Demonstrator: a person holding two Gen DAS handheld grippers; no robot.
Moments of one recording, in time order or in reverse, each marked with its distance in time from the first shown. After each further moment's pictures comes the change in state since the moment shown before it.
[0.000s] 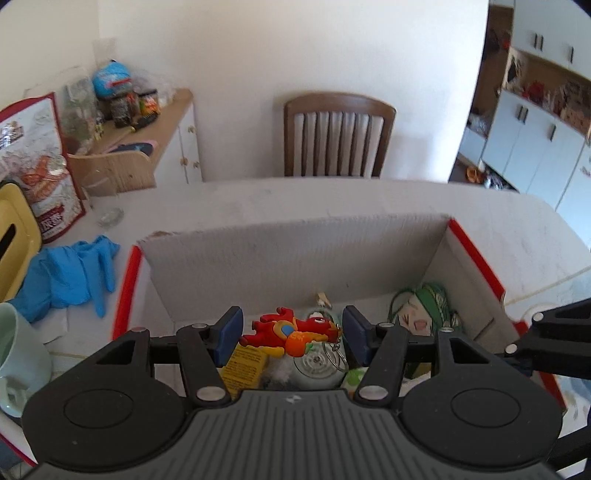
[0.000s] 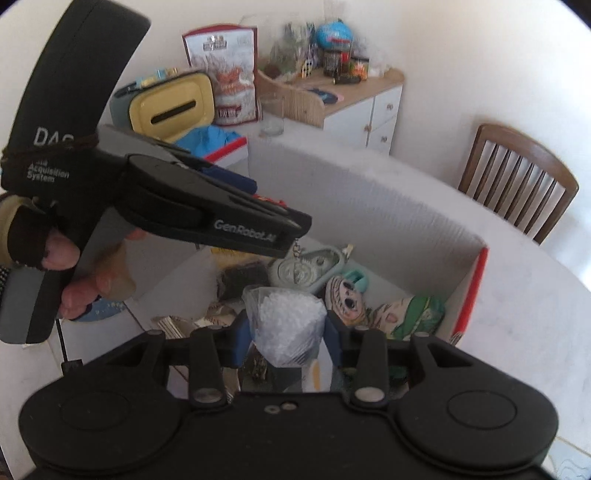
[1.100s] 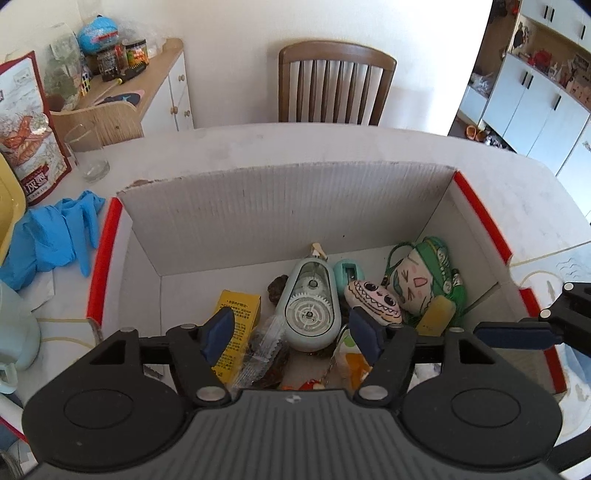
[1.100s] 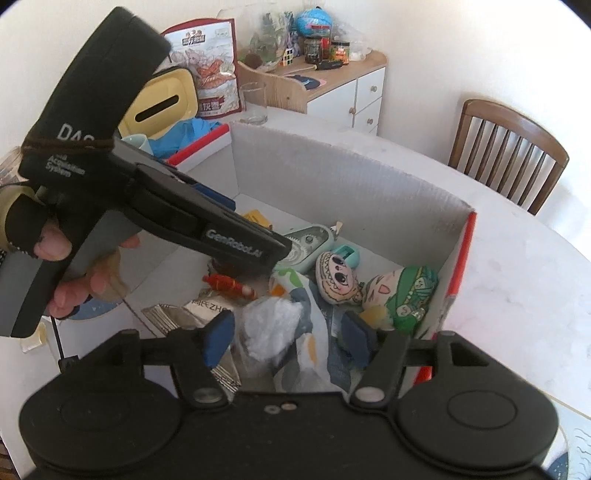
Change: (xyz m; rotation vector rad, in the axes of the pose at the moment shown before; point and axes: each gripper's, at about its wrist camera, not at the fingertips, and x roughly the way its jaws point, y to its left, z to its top) left arm 0.011 0.001 -0.004 -0.019 0.166 -0.018; right arm -0.007 -0.008 -0.011 0.072 0.018 -0.015
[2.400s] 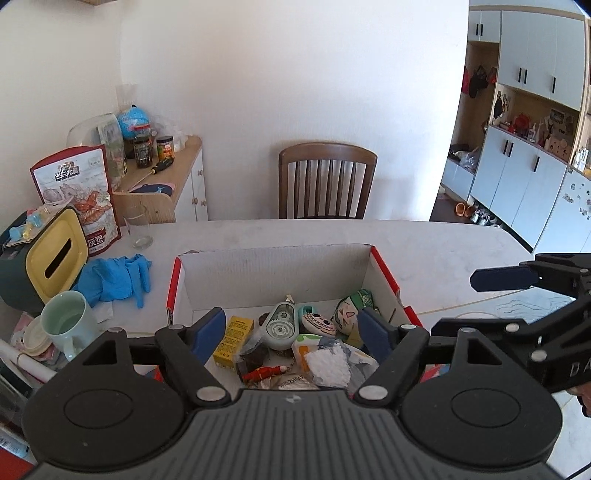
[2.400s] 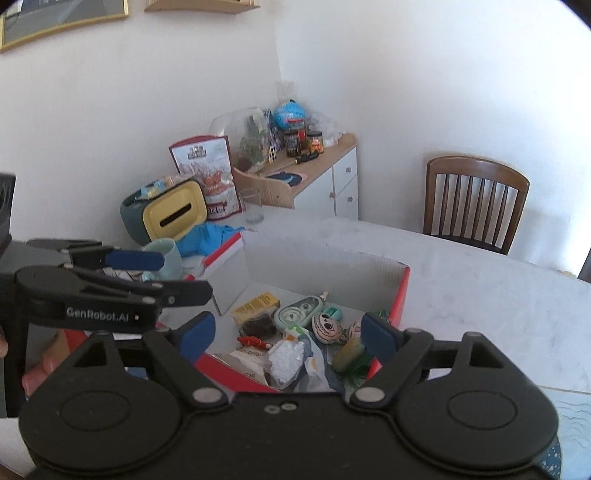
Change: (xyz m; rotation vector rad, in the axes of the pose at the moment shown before) left arm -0.161 -0.037 -0.055 -0.011 -0.316 0.017; right arm -0.129 -0.004 -0.021 0.133 -0.291 0.019
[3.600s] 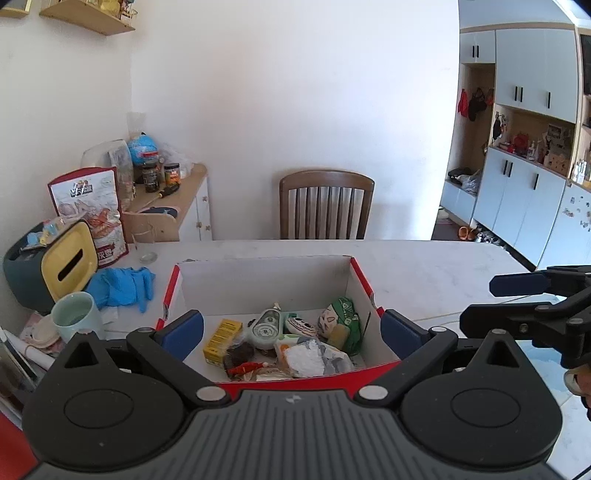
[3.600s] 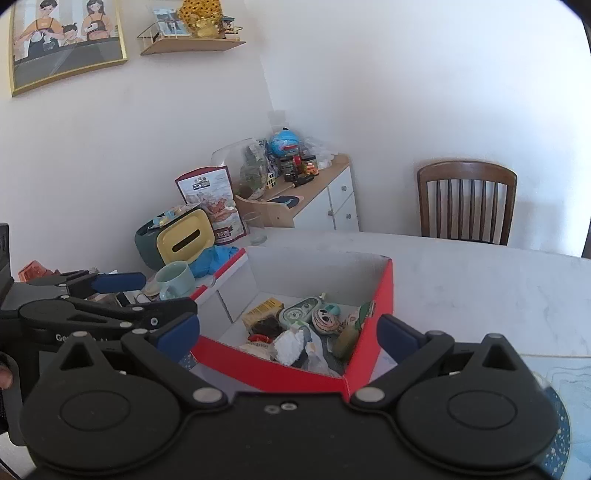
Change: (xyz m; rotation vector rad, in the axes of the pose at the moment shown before) left arm -0.042 -0.036 -0.030 0.008 -0.109 0.038; right arm -0.053 -0.015 -0.033 0.095 -0.097 0.029
